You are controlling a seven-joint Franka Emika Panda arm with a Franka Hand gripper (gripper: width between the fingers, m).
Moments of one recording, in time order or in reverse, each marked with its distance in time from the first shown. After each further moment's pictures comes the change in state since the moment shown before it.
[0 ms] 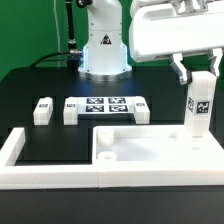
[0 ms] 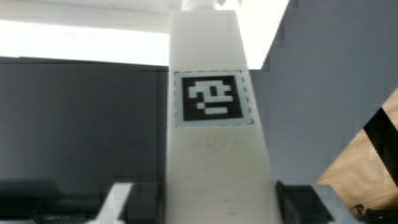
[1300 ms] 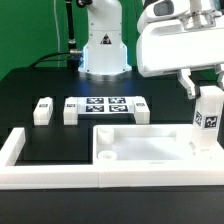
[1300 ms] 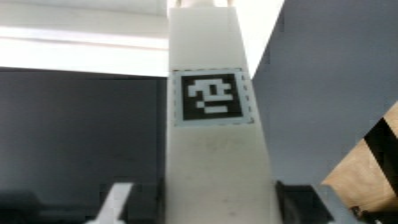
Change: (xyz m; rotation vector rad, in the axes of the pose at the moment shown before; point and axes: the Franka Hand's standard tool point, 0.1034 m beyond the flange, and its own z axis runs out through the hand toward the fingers) arm 0.002 -0.009 0.021 0.006 0.020 -0.009
